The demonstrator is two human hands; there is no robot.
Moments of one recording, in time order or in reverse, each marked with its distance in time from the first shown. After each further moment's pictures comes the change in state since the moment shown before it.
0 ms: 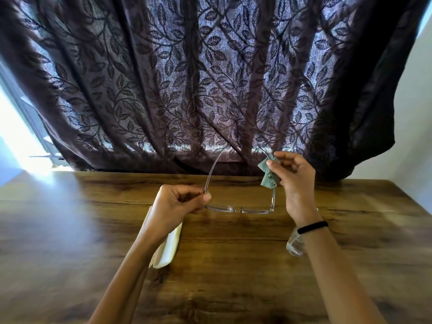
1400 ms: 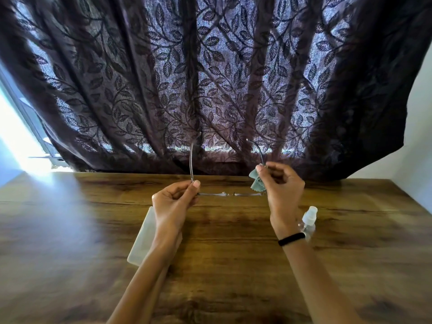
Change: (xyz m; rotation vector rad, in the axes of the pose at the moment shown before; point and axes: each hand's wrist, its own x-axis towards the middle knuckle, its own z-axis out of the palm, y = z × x) left_hand 0.005 -0.012 0.020 -0.323 0.435 -0.060; right_hand -0.020 0.025 0.020 -0.119 0.208 -0.111
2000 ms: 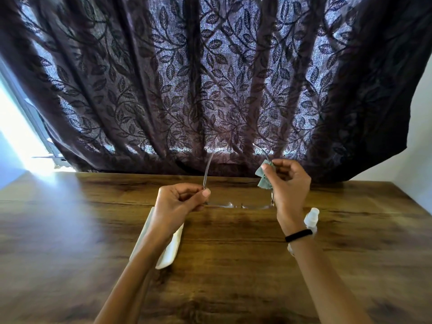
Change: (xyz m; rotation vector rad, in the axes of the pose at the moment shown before) left_hand 0.000 0.015 -0.011 0.220 -0.328 0.068; right_hand 0.009 -0.007 -0.003 -0.045 -0.008 -0.054
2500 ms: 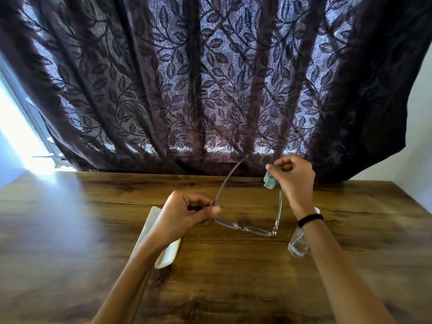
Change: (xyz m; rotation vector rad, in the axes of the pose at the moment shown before) left_hand -0.005 -0.003 -0.002 0.217 -0.261 0.015; right_hand 0.030 0.006 -0.014 -0.326 -0.141 -0.108
